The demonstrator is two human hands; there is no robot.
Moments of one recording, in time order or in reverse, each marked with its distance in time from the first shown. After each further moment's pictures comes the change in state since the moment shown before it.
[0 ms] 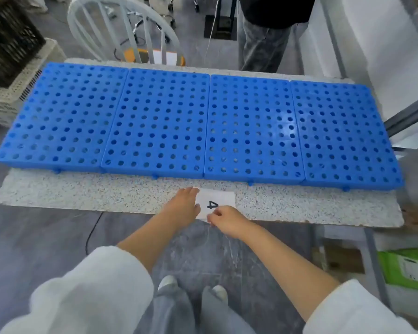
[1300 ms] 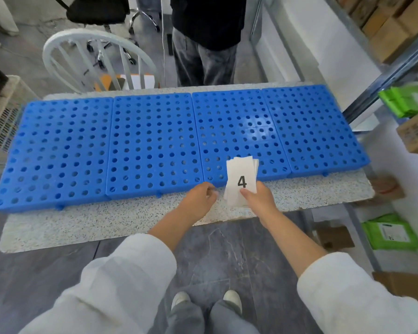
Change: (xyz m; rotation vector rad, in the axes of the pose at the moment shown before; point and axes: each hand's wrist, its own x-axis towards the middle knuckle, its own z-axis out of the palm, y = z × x) left_hand -0.011 0.023 -0.058 -0.375 -0.003 0.095; right_hand -0.042 -0.028 -0.038 0.549 0.635 0.033
